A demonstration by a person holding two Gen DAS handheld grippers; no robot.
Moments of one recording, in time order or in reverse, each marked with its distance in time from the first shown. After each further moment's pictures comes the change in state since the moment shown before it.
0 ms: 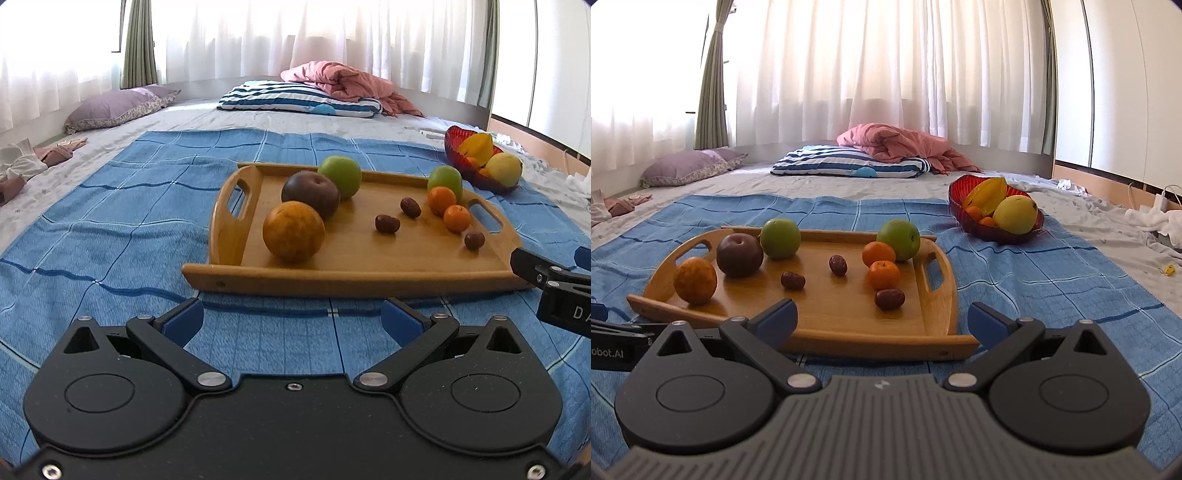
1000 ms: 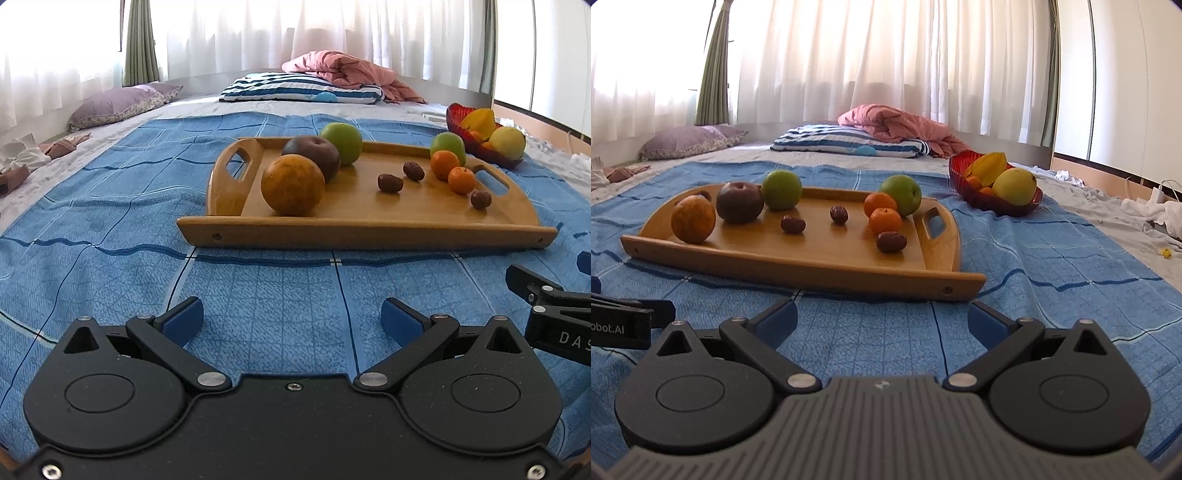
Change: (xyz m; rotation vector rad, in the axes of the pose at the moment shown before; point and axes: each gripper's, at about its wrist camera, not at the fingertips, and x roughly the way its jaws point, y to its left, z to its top) left arm 0.011 -0.007 -0.038 0.031 0.010 0.030; right arm 0.002 0.007 -0.045 -0.043 0.043 -0.023
